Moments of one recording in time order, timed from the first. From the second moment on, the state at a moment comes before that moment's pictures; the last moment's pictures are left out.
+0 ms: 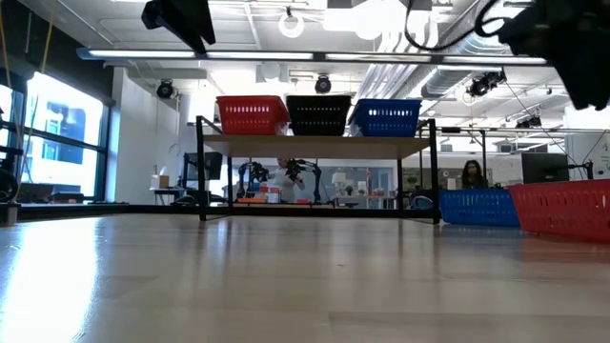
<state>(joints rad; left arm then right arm) 0.13 1.28 1.38 -1.15 -0.37 -0.55 0.34 1.24 1.06 -1.44 0.07 1.69</state>
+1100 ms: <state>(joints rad) 0.13 1.28 1.38 -1.15 -0.35 -0.56 0.60 1.24 0.73 -1.26 -0.05 2.07</state>
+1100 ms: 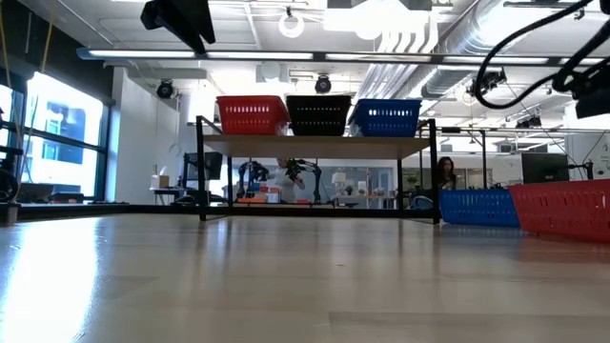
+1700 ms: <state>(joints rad) 0.13 1.28 1.38 -1.15 -0.34 -0.59 0.60 1.24 0.70 -1.21 -0.06 2.11</state>
